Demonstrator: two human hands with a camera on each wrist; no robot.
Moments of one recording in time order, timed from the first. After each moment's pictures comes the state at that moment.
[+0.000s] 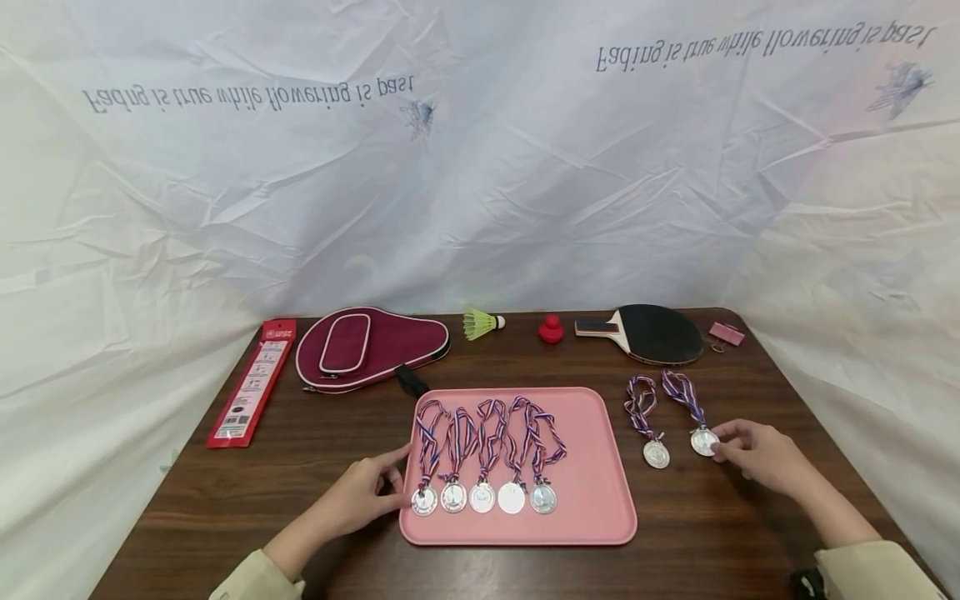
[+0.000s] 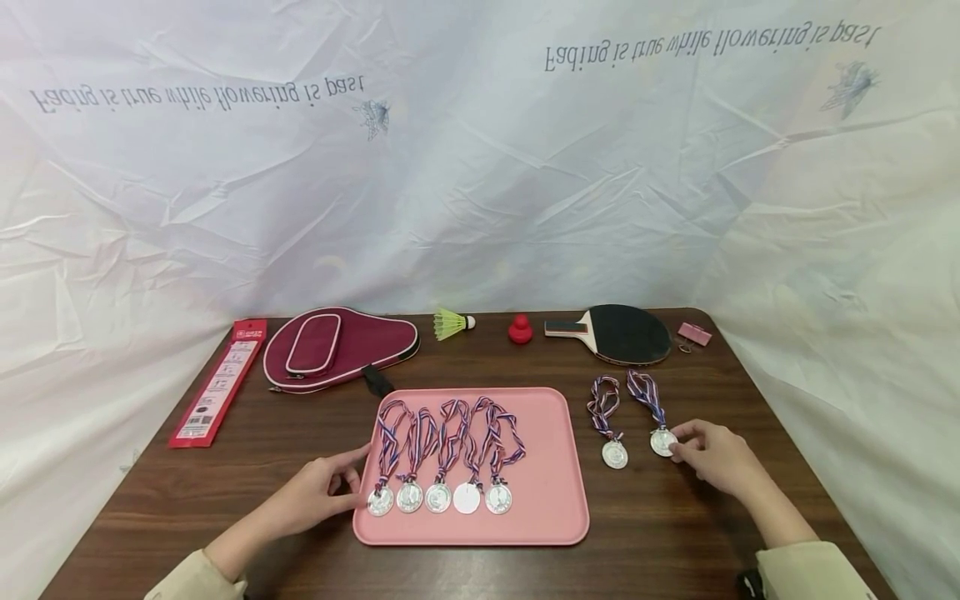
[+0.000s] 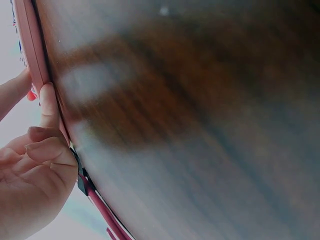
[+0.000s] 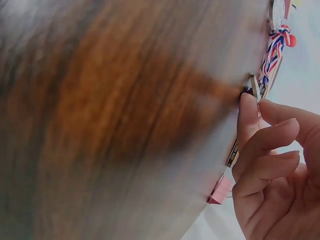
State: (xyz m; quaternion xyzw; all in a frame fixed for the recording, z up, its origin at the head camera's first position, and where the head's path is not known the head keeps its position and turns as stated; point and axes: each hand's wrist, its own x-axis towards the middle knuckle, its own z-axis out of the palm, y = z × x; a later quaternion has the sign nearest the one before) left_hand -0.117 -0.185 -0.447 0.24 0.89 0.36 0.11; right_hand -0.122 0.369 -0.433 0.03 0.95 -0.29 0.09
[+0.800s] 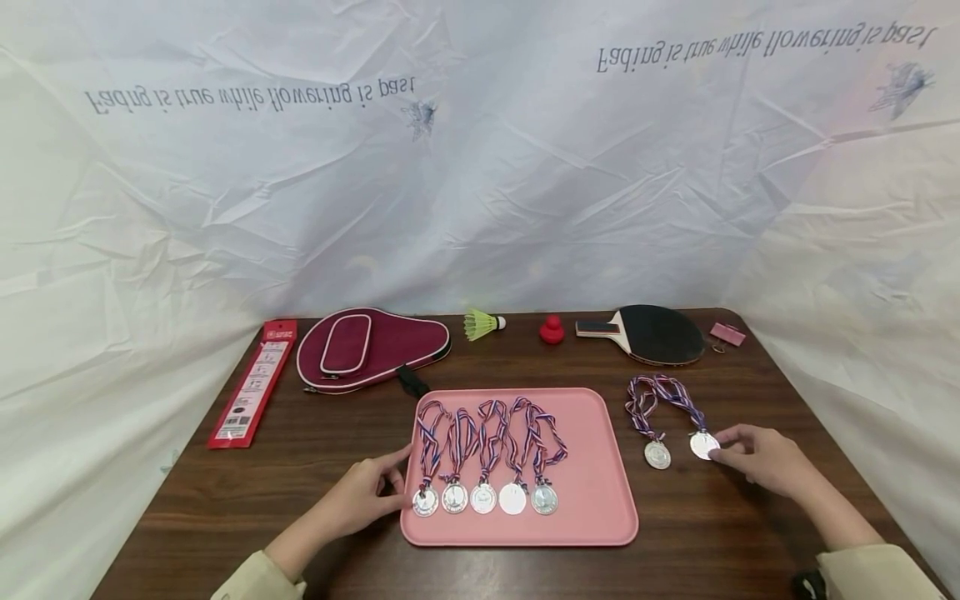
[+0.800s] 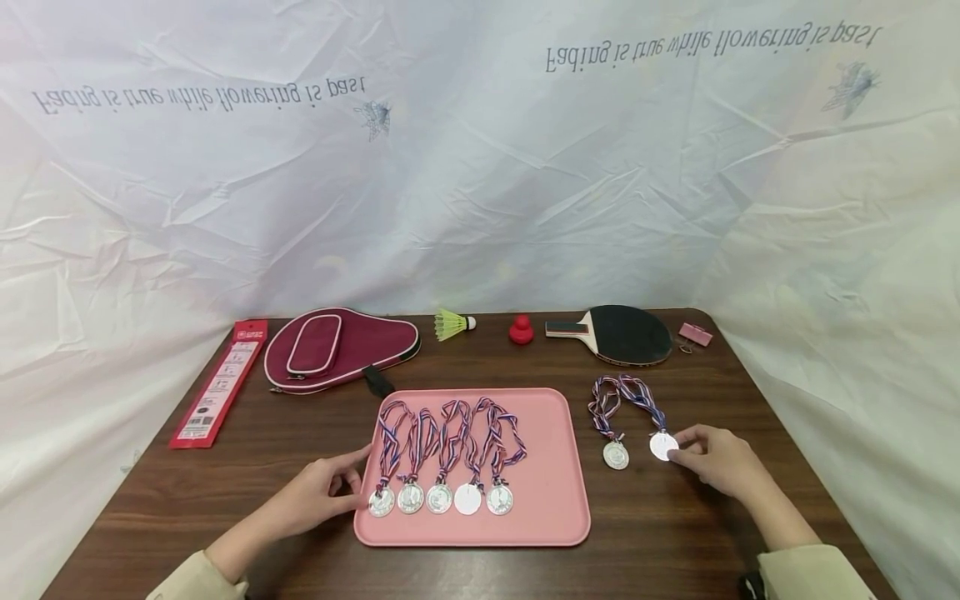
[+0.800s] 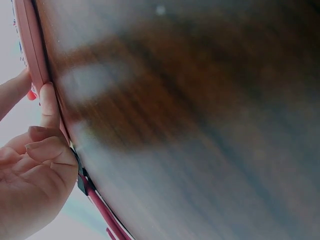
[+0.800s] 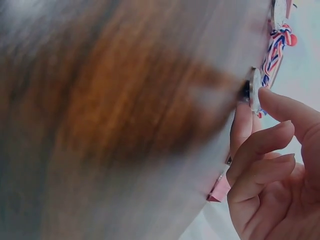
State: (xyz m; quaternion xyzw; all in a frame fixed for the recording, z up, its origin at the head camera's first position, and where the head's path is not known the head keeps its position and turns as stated) left_hand -0.117 -0.184 -0.446 0.23 0.89 0.36 0.11; right_hand -0.120 0.372 -0.434 0.05 0.96 -0.27 0.10
